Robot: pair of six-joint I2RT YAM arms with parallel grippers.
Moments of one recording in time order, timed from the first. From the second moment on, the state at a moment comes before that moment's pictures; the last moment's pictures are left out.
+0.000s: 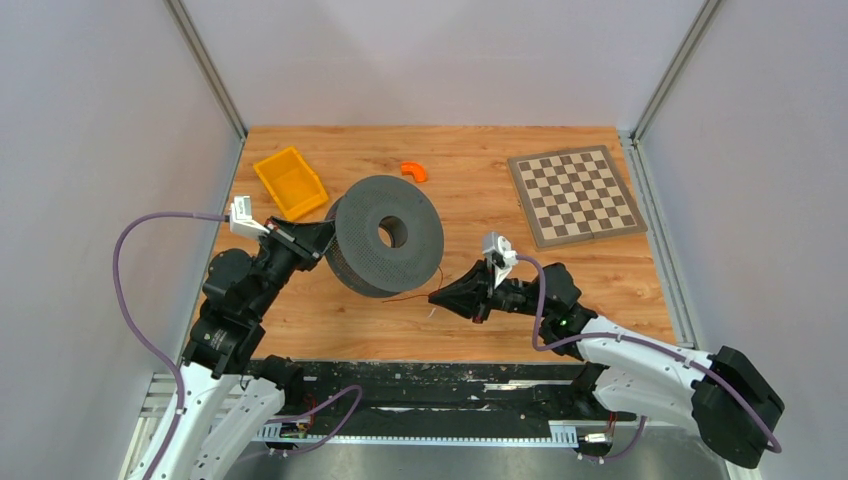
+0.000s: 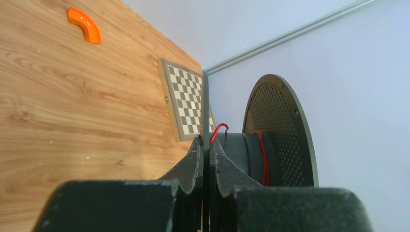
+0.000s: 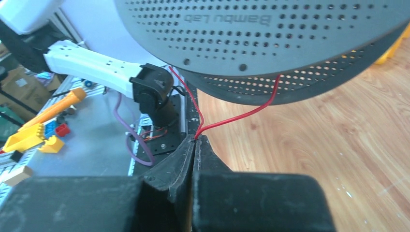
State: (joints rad) left arm -0.36 0.50 0.76 -0.27 0.04 -1.04; right arm 0.84 0.99 0.38 0.78 -0.58 0.37
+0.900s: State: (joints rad) left arm -0.34 0.48 0.62 -0.11 -0.01 -1.22; right arm 1.00 1.42 0.56 1.24 -0.38 0.73
